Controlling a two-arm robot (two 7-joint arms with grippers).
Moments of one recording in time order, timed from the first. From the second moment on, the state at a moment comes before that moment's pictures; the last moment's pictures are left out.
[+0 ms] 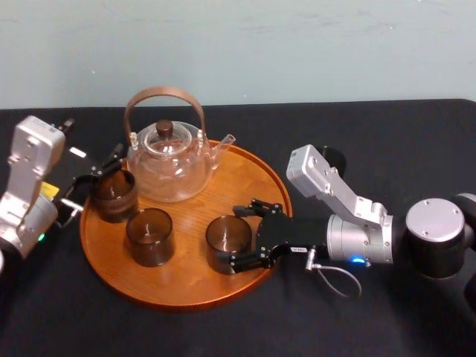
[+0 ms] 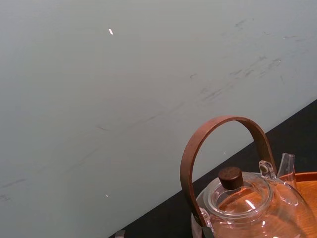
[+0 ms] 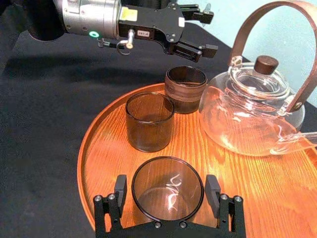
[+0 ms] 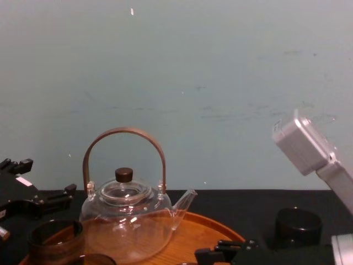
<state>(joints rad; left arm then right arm) -0.20 0.60 0.45 -1.41 -0.25 -0.12 0.03 0.40 0.50 -0.71 -1.38 0.34 0.08 0.72</state>
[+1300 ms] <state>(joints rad) -0.20 0.60 0.45 -1.41 -0.25 -0.12 0.03 0.31 0.64 -0.64 -1.51 0.42 0.07 0.74</state>
